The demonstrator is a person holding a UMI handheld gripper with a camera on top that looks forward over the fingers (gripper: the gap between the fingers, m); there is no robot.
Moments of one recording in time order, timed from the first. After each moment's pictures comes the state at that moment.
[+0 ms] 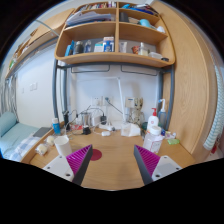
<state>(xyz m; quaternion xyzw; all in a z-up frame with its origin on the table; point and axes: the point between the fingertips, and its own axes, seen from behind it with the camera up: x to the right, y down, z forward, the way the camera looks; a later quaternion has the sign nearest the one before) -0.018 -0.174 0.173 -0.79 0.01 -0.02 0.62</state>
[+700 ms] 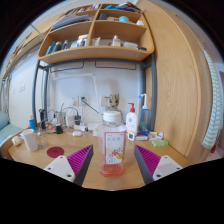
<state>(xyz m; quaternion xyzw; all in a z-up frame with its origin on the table) 0.138 -0.122 0.107 -0.75 0.04 -0.05 0.66</state>
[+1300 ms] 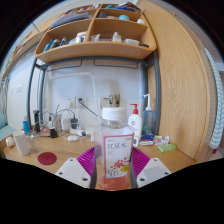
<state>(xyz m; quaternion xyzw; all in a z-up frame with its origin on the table) 0.141 -0.058 0.097 -0.73 0.04 -0.05 0.68</state>
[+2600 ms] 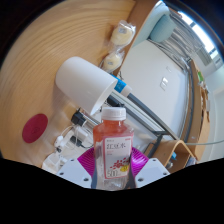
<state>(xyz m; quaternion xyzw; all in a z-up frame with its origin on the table) -0.179 0.025 0.179 -0.23 -0.64 -0.61 0.40</state>
